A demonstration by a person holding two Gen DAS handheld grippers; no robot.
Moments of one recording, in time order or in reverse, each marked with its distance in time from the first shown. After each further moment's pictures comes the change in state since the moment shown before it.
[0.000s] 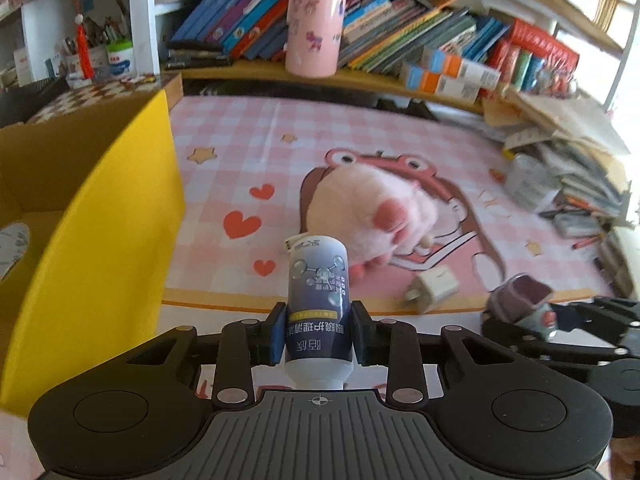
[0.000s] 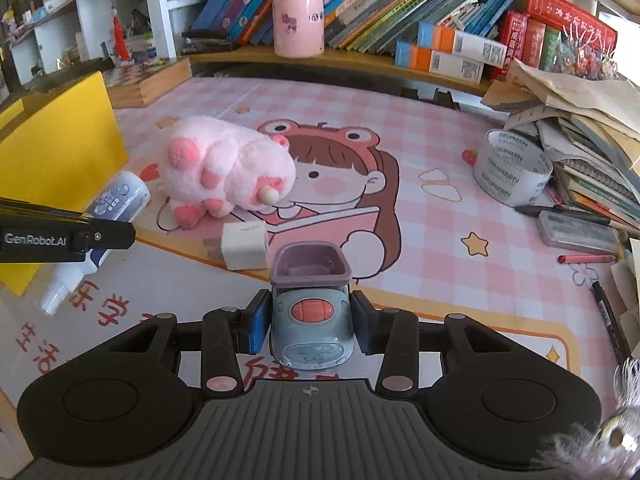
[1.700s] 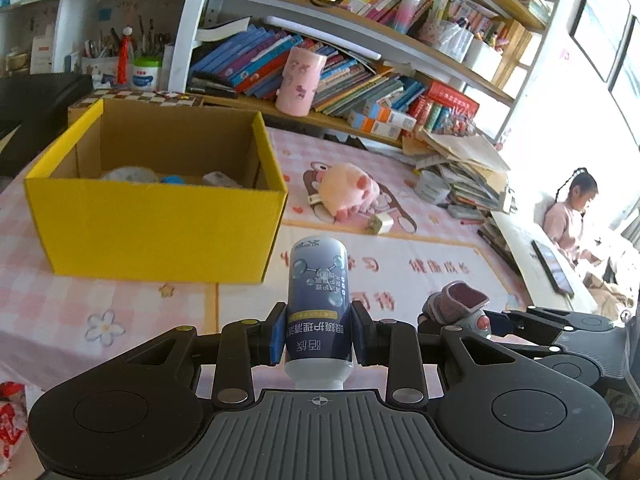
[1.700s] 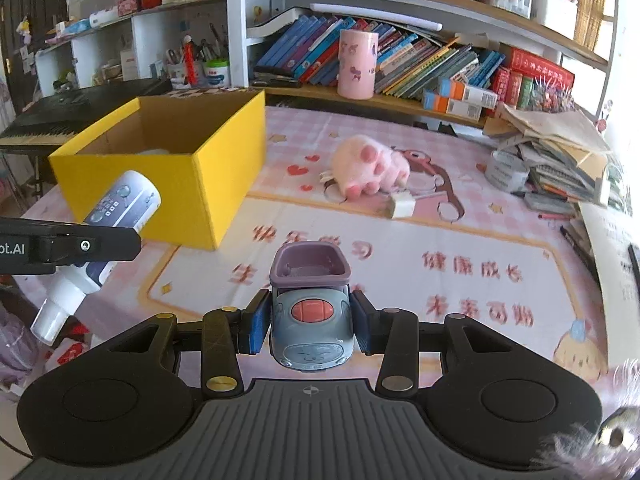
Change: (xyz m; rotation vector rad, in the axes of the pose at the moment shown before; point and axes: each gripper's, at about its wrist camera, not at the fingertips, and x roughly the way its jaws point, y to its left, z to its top) left arm -0.187 0.138 -0.110 -0.001 -0.112 -0.283; right arm -0.153 0.198 -0.077 0.026 -0.097 -0.084
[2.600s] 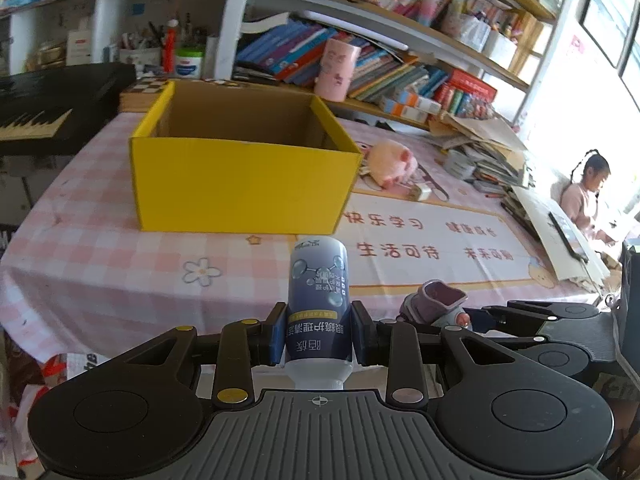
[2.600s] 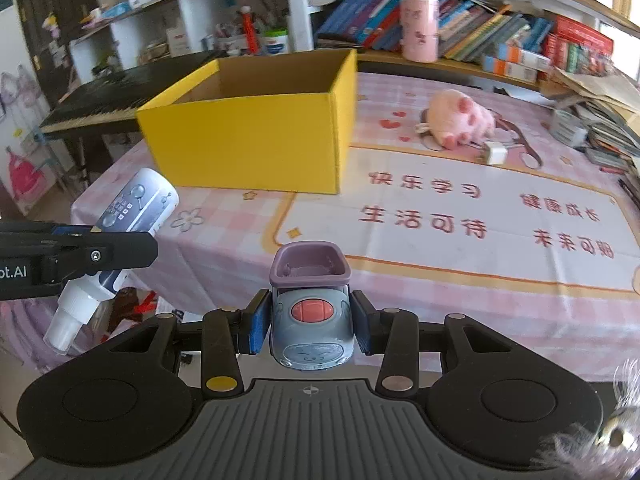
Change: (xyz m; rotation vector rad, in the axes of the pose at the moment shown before) left arm -0.063 0.054 -0.035 0.002 0.030 0.068; right arm -0.007 0.092 -0.030 0.026 0.079 0.137
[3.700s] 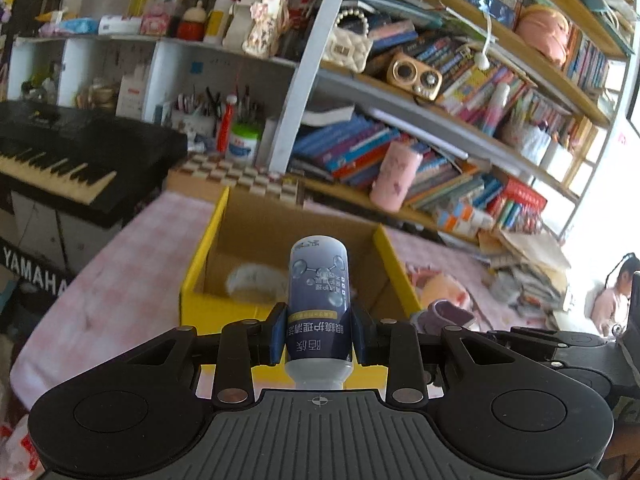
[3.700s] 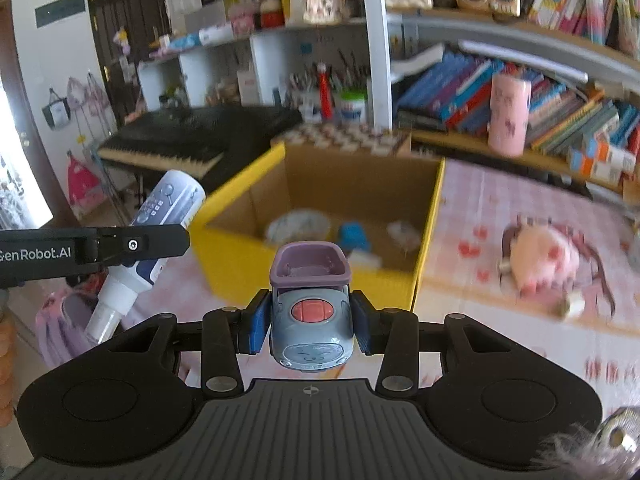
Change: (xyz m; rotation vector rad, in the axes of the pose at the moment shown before) left arm 0.016 0.042 0.102 -0.126 -0.241 0.088; right arm 0.036 0.010 0.128 -0.136 -0.137 0.187
